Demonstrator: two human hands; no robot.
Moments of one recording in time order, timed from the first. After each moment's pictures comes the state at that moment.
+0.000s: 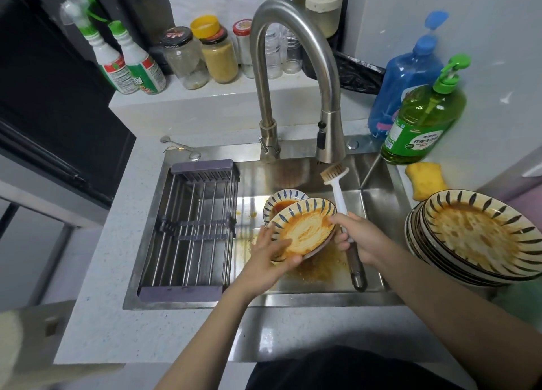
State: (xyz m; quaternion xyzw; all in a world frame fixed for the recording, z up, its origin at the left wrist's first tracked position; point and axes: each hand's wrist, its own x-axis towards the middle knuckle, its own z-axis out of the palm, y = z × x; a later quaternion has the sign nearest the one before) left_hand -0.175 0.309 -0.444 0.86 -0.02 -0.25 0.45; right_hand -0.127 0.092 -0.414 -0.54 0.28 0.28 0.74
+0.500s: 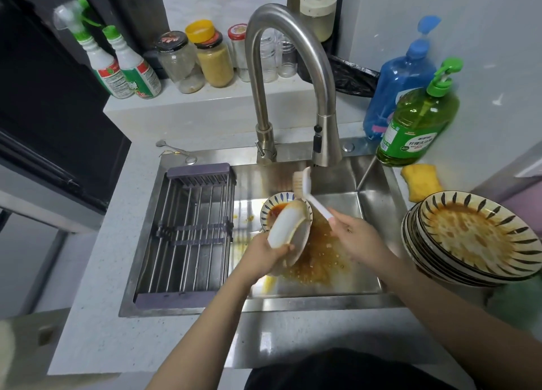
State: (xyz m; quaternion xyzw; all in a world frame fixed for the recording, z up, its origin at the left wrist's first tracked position) left_hand -0.147 0.298 -0.445 0.80 0.11 -0.22 0.54; right_hand -0.146 0.090 -0.390 -0.87 0.10 0.18 0.44
